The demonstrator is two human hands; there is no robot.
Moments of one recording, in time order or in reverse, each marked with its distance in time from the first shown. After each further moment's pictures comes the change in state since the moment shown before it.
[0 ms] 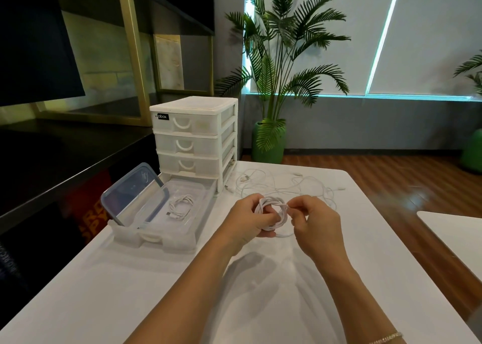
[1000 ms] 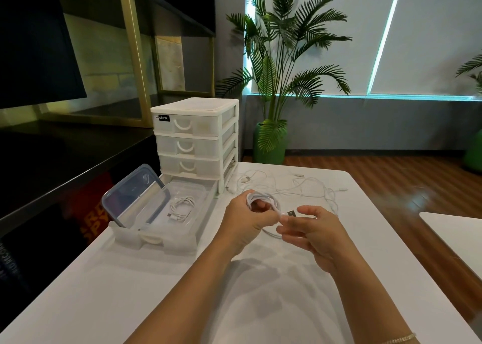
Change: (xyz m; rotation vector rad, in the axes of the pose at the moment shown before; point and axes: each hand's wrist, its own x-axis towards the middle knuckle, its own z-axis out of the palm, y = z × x) left_hand 0.005 -0.009 -0.005 0.040 0.160 0.145; right_hand 0.001 -0.006 -0.012 0.827 -0.278 0.611
